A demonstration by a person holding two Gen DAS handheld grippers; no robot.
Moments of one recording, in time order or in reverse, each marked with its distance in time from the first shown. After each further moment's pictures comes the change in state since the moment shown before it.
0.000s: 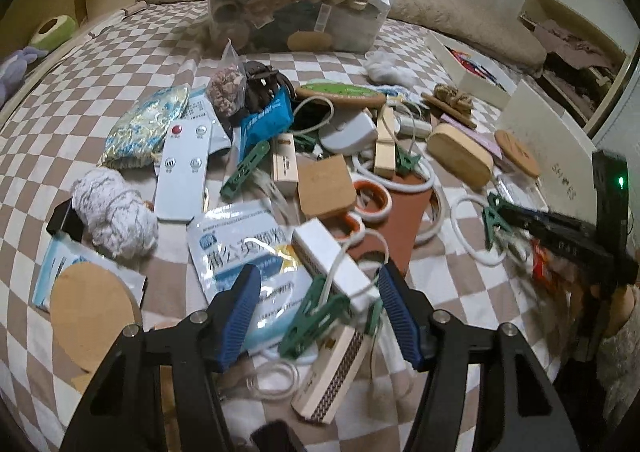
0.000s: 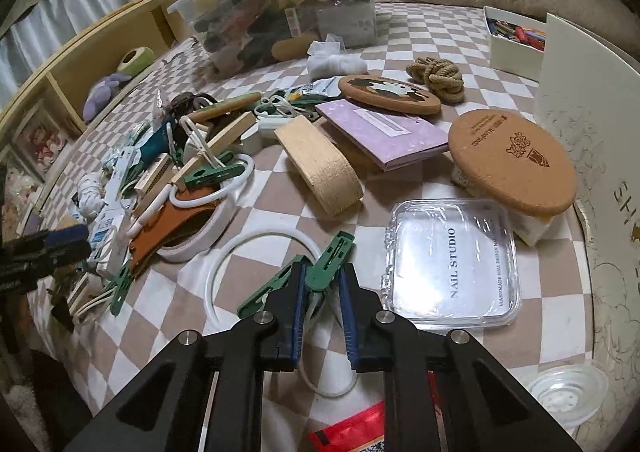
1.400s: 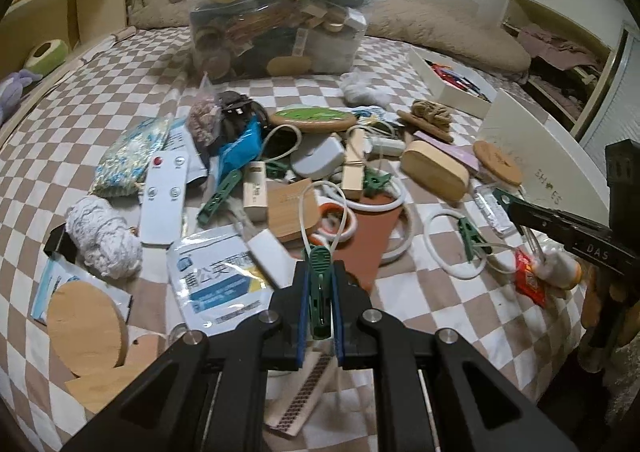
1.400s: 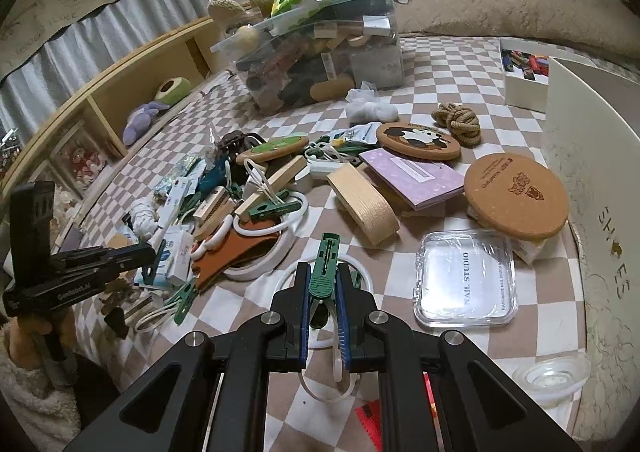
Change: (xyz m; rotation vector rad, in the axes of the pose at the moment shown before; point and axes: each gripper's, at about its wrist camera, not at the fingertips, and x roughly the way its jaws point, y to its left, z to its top) left arm -0.009 -0.024 0.005 0.035 -0.086 -0.032; right arm -0.049 0.014 0.000 -0.010 -0.119 0.127
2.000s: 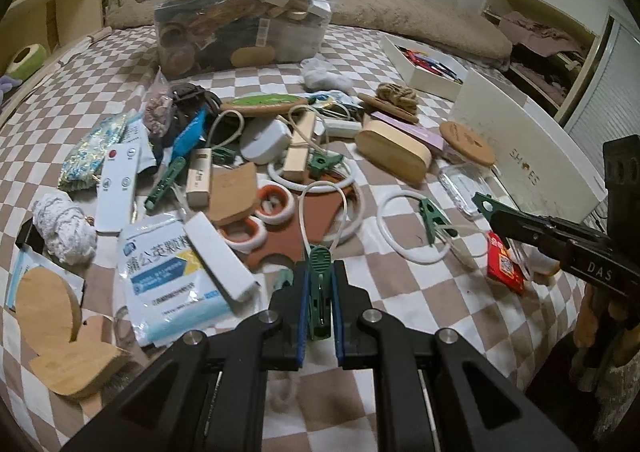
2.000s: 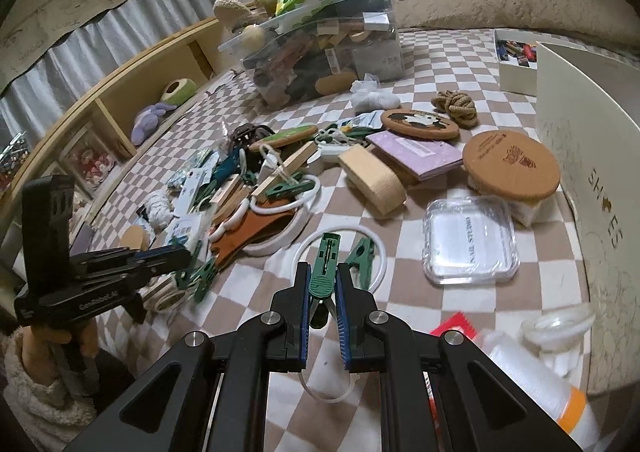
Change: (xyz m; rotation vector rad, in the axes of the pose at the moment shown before) left arm 0.006 -0.037 -0.012 0.034 0.031 -0.047; right arm -0.017 0.010 -0.022 0.032 0.010 0.027
